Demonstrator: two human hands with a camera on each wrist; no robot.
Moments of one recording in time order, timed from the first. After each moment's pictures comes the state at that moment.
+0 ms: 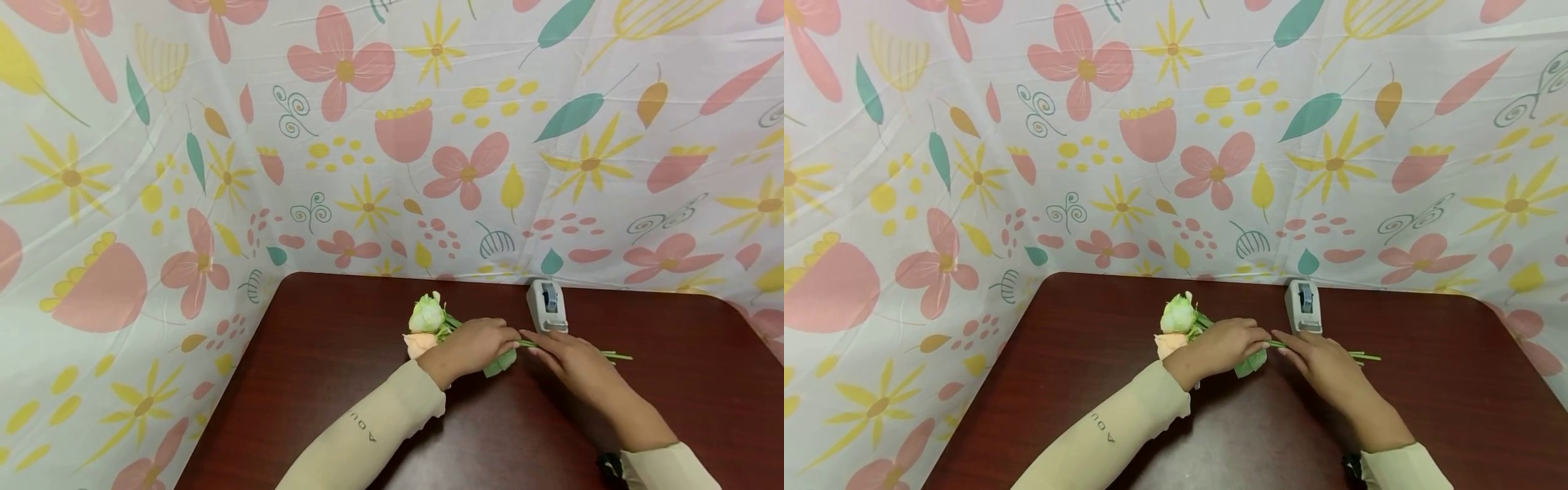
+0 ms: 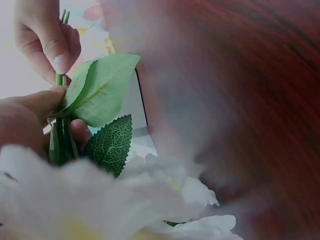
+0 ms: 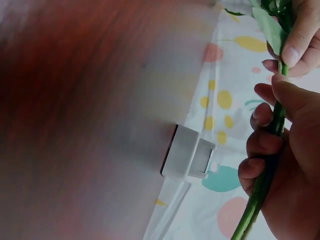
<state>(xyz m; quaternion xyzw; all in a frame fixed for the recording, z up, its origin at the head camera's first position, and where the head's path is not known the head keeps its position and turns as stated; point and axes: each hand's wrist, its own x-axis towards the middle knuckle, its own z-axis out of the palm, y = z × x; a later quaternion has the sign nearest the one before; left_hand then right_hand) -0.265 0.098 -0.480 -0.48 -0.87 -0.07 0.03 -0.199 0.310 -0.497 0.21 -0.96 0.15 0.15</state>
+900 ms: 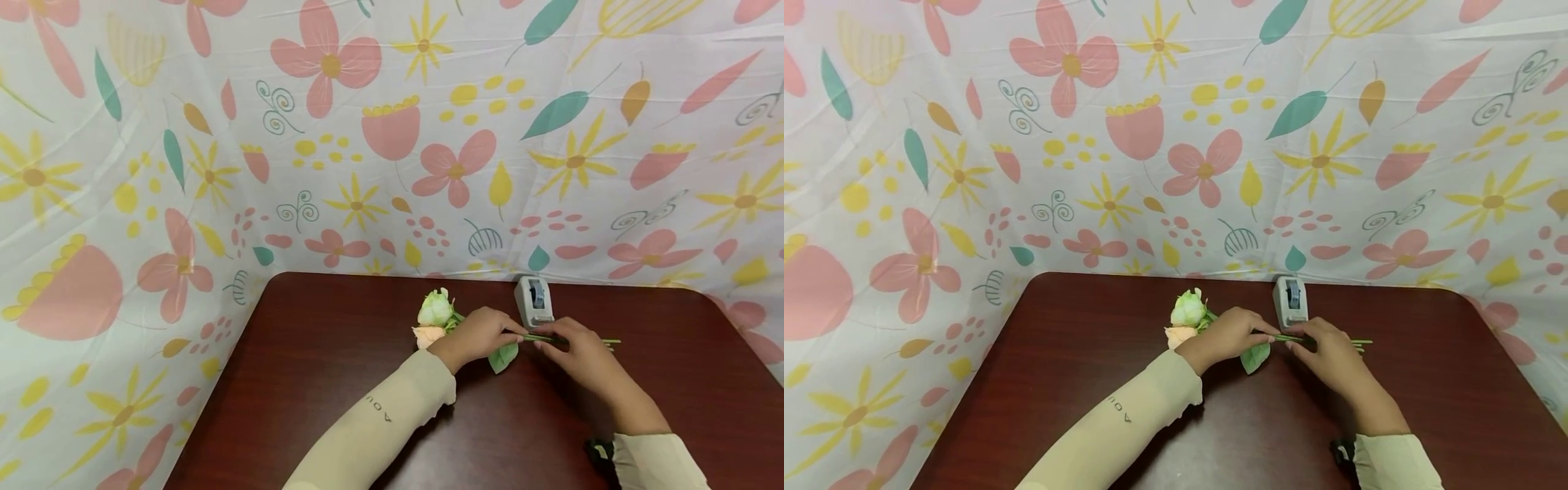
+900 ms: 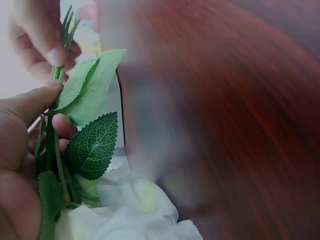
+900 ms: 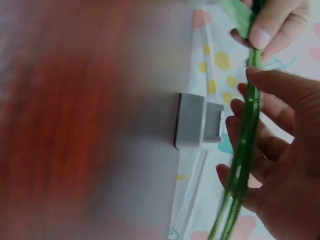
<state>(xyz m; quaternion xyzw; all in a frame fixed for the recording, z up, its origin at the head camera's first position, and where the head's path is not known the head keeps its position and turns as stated) -0.287 0.131 -0.489 -0.45 -0.87 -0.20 -0.06 -0.208 0.338 -0.504 0.13 -0.95 0.24 0.13</state>
